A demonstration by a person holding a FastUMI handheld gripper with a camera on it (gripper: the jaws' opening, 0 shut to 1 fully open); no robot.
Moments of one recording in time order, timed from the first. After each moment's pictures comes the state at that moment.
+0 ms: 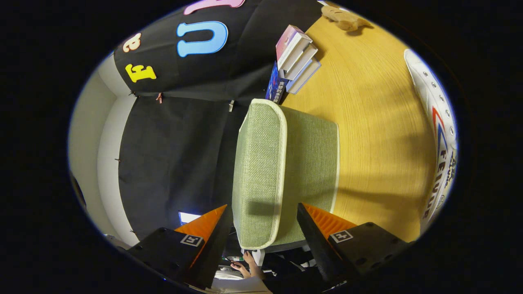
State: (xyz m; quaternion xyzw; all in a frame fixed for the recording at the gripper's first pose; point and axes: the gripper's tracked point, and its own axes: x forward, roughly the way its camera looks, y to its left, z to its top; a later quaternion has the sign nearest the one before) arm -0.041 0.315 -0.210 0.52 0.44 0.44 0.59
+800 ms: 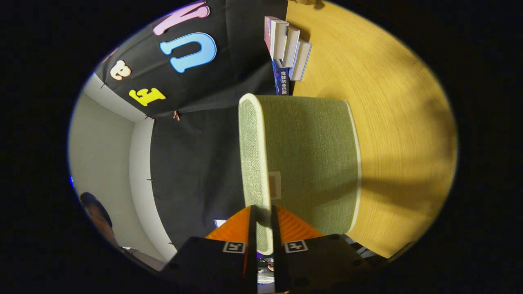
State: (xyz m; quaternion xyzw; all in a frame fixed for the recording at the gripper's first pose) arm -0.045 0.325 -0.195 0.62 0.40 0.47 0.49
